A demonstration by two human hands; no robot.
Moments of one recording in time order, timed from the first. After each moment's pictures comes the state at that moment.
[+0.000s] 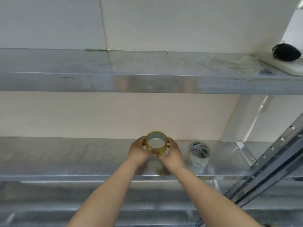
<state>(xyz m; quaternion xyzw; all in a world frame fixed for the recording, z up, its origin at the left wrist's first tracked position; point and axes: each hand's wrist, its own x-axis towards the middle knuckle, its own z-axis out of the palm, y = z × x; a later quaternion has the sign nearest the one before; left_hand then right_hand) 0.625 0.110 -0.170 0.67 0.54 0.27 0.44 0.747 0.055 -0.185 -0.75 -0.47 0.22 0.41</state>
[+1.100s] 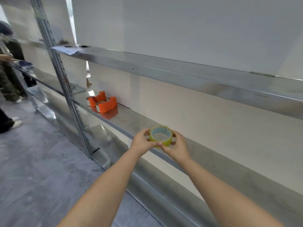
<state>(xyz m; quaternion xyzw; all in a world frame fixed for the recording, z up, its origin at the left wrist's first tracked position) 0.251 0.074 -0.114 0.46 0.67 0.46 0.36 0.397 0.115 -0.143 -0.48 -0.70 0.33 0.41</state>
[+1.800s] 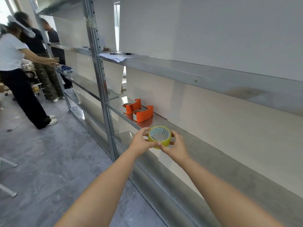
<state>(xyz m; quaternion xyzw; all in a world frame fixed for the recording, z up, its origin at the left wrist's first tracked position) 0.032 0.083 -0.113 0.43 0.69 0.49 0.31 0.176 0.146 -0.138 -0.41 -0.73 0.38 0.38</state>
